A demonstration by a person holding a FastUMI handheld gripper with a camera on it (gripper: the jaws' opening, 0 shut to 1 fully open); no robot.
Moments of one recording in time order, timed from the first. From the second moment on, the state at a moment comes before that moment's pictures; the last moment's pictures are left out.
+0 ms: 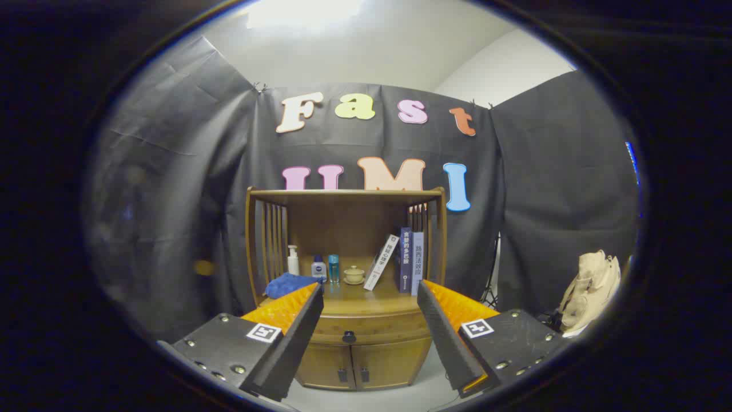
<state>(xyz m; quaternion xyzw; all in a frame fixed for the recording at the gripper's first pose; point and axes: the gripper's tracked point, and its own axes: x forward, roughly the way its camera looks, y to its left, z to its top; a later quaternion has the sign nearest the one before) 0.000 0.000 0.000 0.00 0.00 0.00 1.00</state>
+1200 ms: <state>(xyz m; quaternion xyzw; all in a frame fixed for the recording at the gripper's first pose) 0.018 0.000 -0.062 0.01 0.05 0.00 1.00</state>
